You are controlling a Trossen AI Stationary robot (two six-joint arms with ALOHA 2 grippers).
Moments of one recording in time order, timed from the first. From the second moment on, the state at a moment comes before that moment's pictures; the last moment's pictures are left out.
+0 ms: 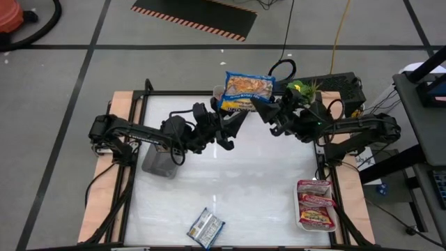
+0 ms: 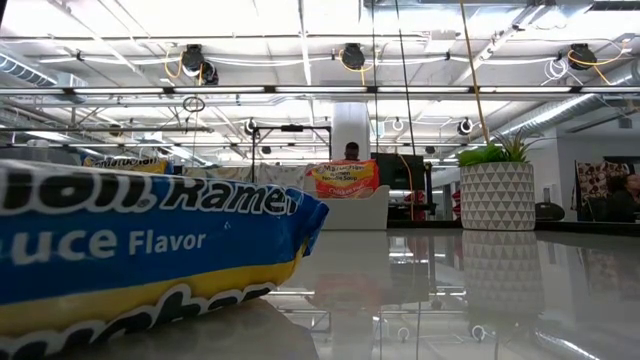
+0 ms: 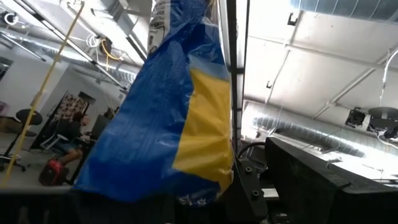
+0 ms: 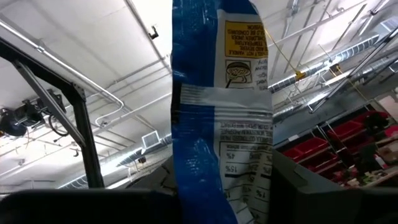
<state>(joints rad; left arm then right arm) -0.14 1.71 1.42 1.00 -0.42 -0.11 -0.03 1.29 0.98 1.04 0.13 0.45</state>
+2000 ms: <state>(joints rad) -0.08 1.20 1.42 0.05 -0.42 -0.18 -0.02 1.02 0.98 0.45 0.15 0.49</state>
